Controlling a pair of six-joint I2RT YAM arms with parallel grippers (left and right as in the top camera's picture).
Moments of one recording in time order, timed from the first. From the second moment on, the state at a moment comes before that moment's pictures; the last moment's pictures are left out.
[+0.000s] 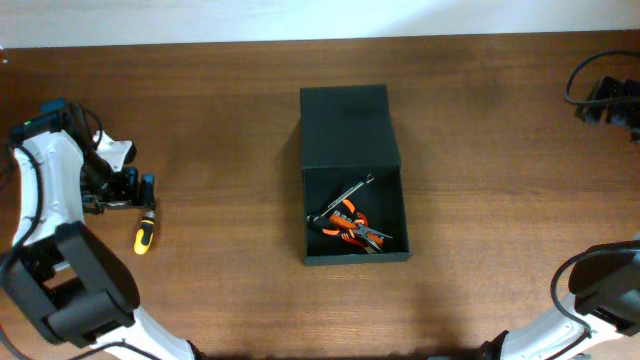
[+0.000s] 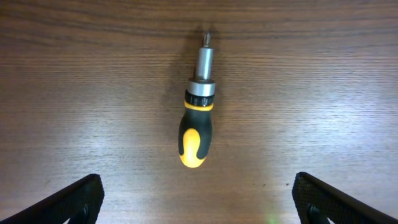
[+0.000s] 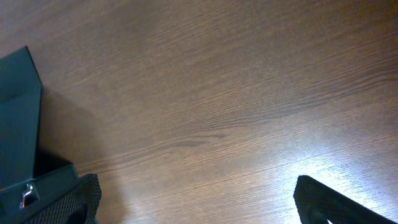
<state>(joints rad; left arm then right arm) 0.41 1.92 1.58 -1.31 -0.02 0.40 -0.54 1.92 2.15 -1.46 -0.21 -0.13</state>
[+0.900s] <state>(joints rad) 0.38 1.97 1.35 -1.00 -0.04 0.44 -0.54 1.92 2.15 -1.47 -0.21 -0.13</state>
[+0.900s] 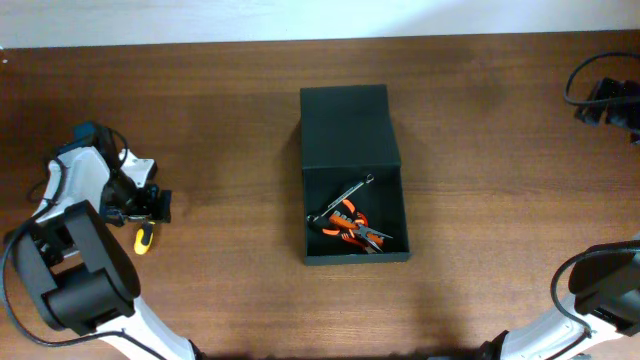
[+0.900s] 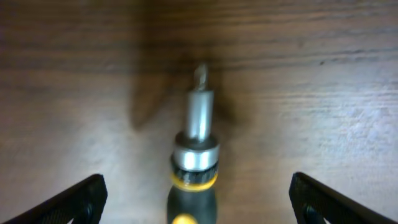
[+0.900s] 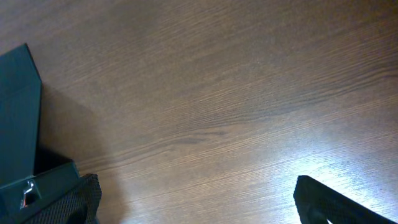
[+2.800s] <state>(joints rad) 0.38 1.96 1.24 -0.92 -0.09 0.48 -0.54 1.92 2.15 -1.49 -0.21 -0.13</state>
